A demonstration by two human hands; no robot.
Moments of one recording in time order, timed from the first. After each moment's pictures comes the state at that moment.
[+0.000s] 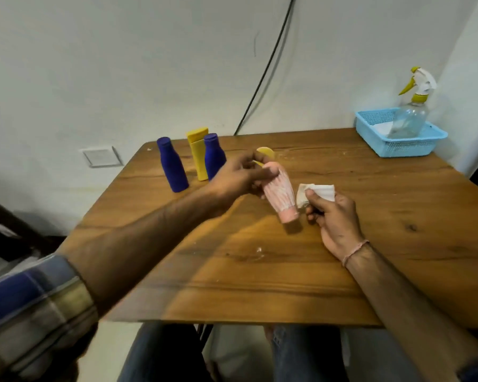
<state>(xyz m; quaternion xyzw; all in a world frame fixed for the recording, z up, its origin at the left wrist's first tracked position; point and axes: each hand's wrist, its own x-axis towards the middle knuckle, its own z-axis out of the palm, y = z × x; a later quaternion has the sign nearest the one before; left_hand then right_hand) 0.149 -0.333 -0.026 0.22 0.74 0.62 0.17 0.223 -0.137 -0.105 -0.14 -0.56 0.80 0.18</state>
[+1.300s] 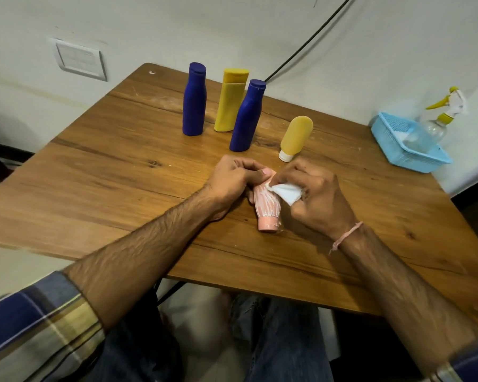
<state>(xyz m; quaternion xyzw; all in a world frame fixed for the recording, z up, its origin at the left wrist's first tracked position) 0.158 -0.384 -0.120 0.13 0.61 0.76 0.16 0.222 -0.204 -0.073 0.25 -0.93 0.17 0.22</state>
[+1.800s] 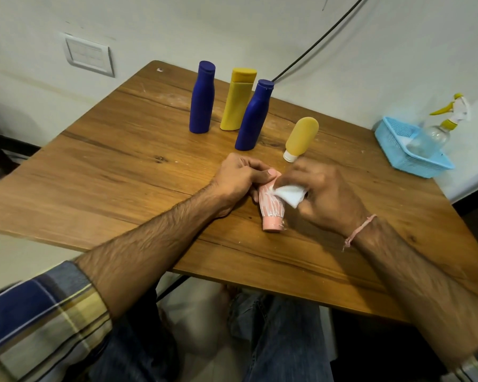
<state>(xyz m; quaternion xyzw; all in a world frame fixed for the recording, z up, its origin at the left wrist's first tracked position) 0.158 -0.386 -0.119 0.12 0.63 0.75 0.16 0.221 -0.202 -0.053 0.31 -0.94 0.08 0.15</state>
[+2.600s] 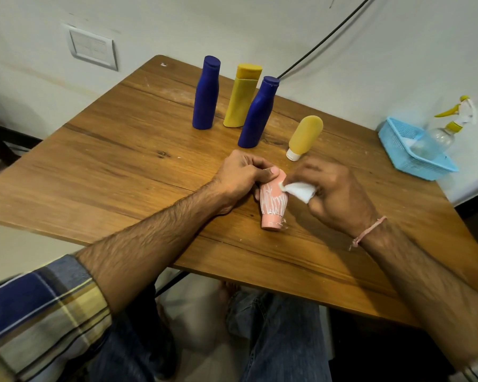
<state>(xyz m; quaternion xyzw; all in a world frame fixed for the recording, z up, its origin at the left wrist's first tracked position) 0.162 -0.387 -0.118 0.13 0.64 0.74 0.16 0.224 -0.196 -0.051 0.30 -0.94 0.07 0.15</state>
